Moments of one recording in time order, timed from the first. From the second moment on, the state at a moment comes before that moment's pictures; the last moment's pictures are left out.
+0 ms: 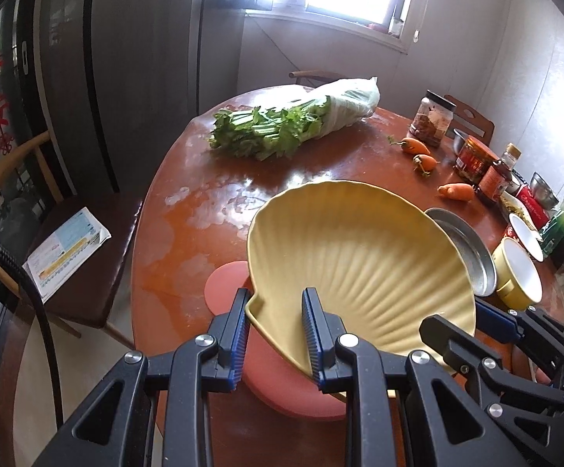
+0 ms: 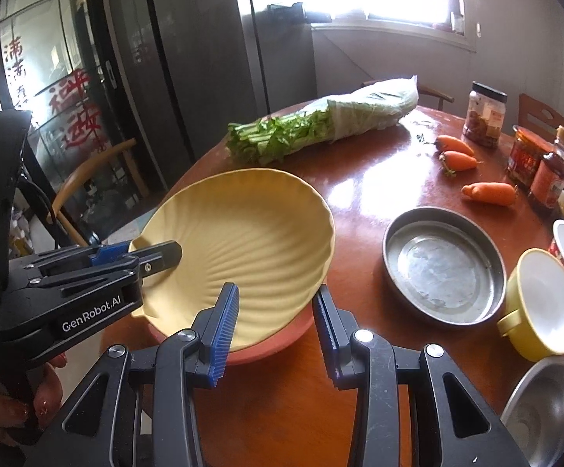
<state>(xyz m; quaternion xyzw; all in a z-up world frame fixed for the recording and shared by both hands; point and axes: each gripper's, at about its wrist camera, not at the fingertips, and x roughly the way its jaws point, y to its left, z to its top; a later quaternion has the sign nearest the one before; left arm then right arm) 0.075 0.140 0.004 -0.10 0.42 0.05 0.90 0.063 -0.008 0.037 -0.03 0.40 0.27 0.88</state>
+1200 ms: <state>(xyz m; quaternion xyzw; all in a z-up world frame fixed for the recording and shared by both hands) 0.079 0.145 -0.006 -0.07 0.42 0.07 0.90 0.064 0.007 0.015 -0.05 0.43 0.28 0.86</state>
